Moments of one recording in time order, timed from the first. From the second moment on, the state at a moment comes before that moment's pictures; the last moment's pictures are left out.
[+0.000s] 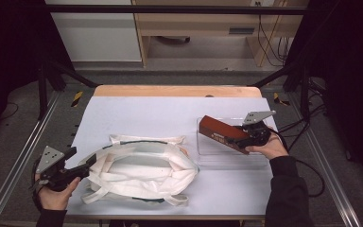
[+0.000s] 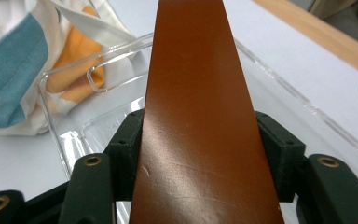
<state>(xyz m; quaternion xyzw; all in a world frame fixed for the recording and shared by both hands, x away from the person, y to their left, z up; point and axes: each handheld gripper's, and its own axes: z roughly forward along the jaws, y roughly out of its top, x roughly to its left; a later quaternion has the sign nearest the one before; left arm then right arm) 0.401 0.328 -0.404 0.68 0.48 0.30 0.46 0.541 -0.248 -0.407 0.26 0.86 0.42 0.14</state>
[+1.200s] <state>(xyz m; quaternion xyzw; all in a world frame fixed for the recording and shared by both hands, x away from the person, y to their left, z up) 0.400 0.327 -0.403 0.68 0.48 0.30 0.46 0.521 -0.233 -0.393 0.38 0.82 0.39 0.17</state>
